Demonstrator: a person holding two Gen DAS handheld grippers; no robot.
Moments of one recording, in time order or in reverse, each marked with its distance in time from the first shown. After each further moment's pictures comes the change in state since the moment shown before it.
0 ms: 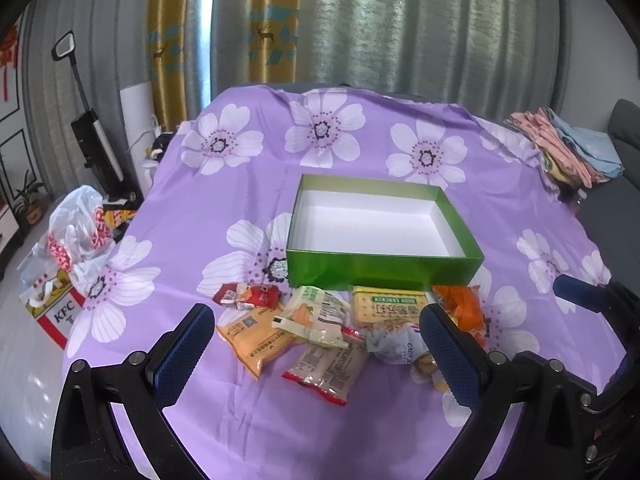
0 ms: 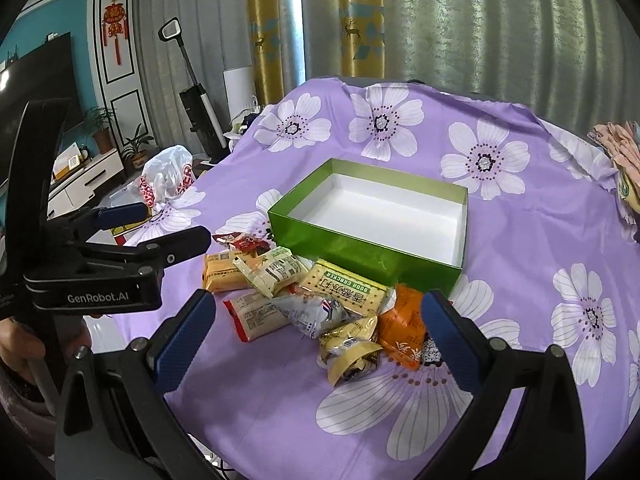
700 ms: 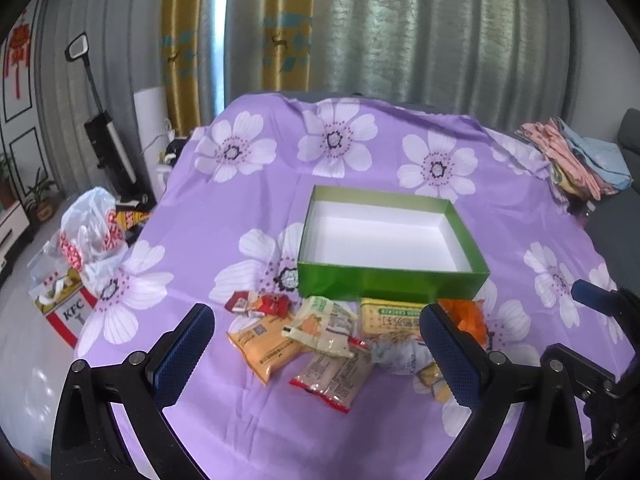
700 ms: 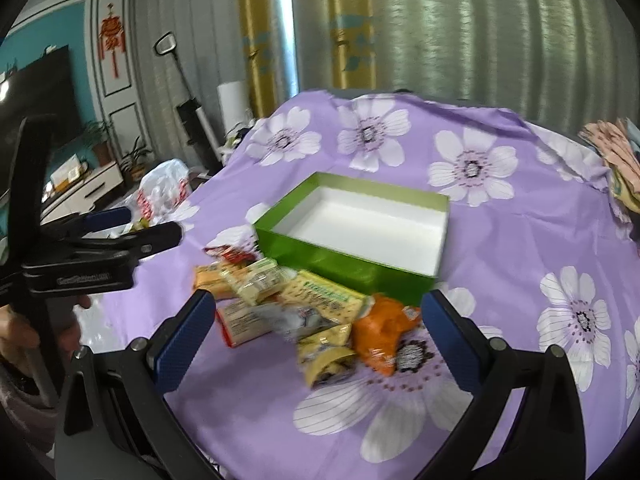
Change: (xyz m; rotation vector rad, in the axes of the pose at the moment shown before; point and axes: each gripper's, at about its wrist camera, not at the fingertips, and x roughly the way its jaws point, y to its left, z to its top) left arm -0.006 0.003 0.008 -0.031 -0.014 0.049; right arm -0.010 -0.017 0.001 0.016 -0.034 0.008
